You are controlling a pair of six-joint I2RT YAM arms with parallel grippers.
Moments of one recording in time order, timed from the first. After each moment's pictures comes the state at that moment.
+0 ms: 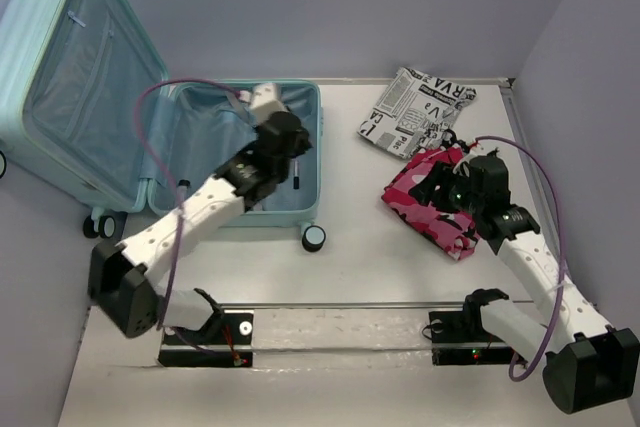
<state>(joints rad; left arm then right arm) -0.77 1.39 1.20 -0.25 -0.56 -0.72 0.21 0.90 0.70 -0.36 -0.24 0.51</state>
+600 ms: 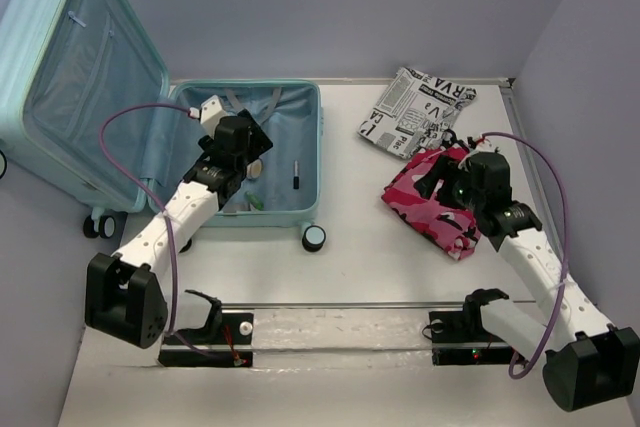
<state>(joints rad) -0.37 1.27 0.97 -0.22 -0.43 -0.74 0.21 0.91 0.72 -0.38 -0.13 0.52</state>
